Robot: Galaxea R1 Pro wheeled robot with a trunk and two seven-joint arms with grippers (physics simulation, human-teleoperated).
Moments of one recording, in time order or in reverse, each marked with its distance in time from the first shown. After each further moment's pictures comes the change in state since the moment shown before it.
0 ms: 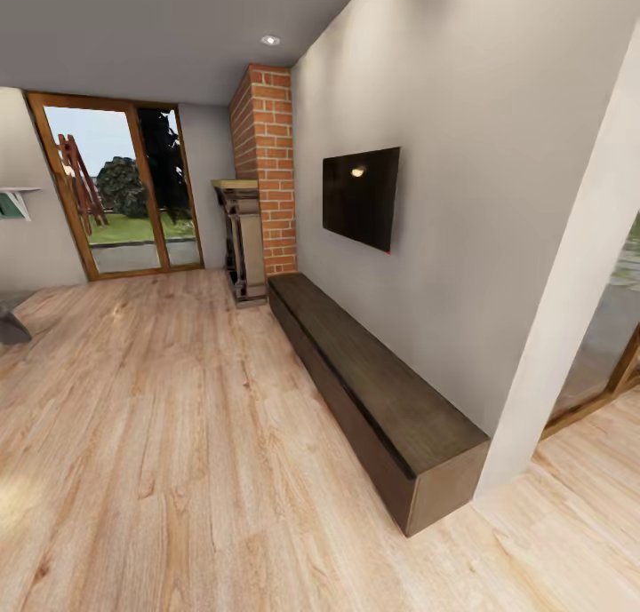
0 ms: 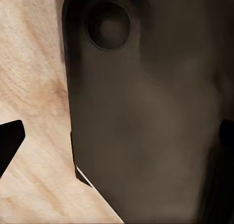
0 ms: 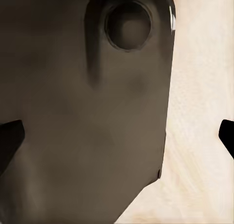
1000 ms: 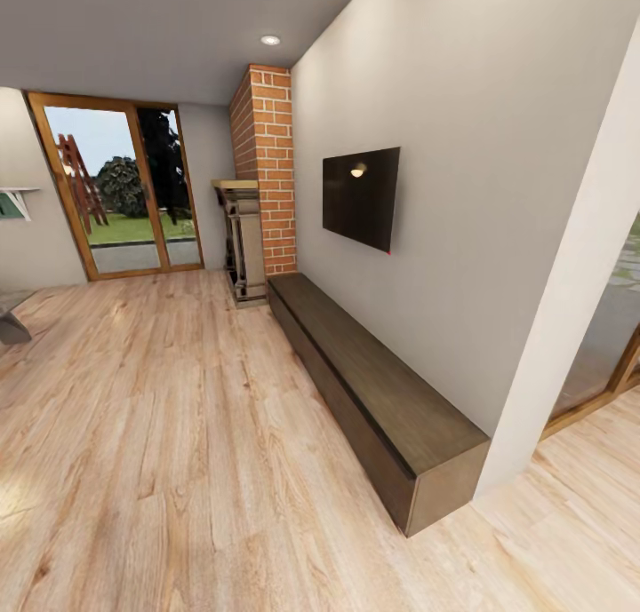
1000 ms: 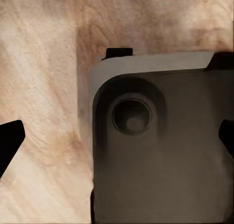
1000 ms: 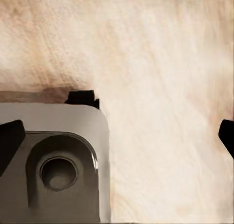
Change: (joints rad) left arm 0.004 0.029 0.002 -0.170 -0.003 -0.006 -0.002; right arm -0.085 -0.097 -0.004 -0.157 -0.002 -0.013 -0.001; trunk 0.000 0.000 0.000
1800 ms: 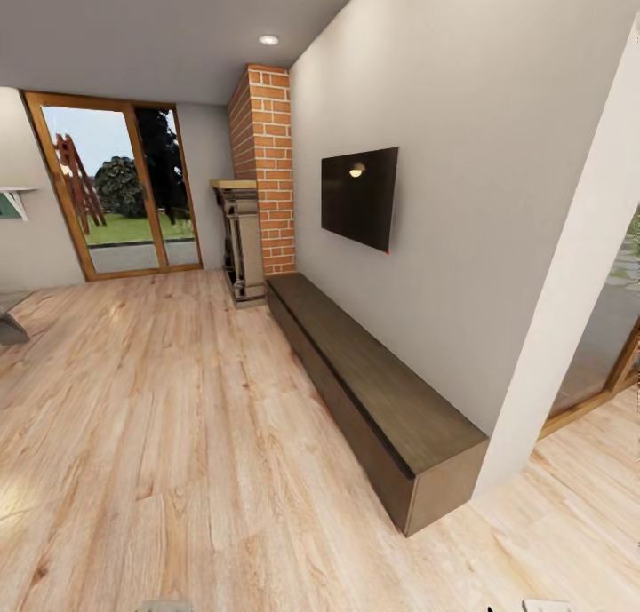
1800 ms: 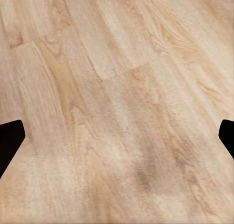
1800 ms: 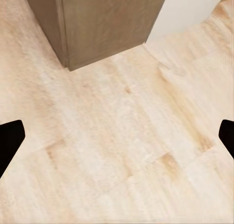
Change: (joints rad) left arm 0.000 0.059 0.015 -0.681 0.003 -0.001 0.000; right arm 0.003 -0.075 -0.107 -0.507 0.000 -0.088 -0.003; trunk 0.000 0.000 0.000
